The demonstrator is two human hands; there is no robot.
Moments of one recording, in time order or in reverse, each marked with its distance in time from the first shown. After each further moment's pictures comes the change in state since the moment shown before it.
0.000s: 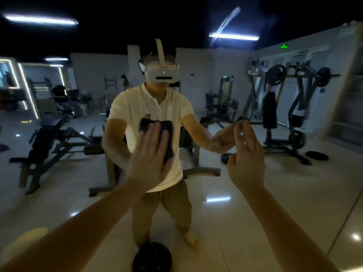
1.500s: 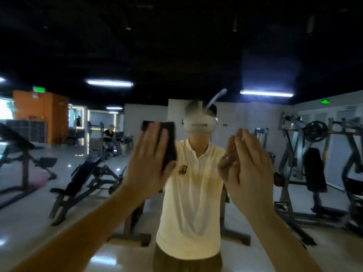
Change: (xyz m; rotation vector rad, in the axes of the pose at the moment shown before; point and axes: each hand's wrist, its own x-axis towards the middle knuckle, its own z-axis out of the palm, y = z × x) left_hand 0.138 -0.007 -0.045 0.207 0.079 -0.183; right_hand 0.133 0.002 -0.048 0.200 0.321 -0.298
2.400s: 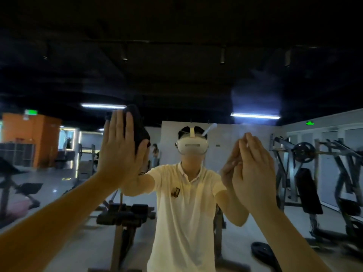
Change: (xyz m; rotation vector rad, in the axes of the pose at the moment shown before) left_hand 0.089 -0.066 -0.040 0.025 0.046 -0.209; right_hand 0.071 0.016 -0.016 -0.173 0.017 0.058
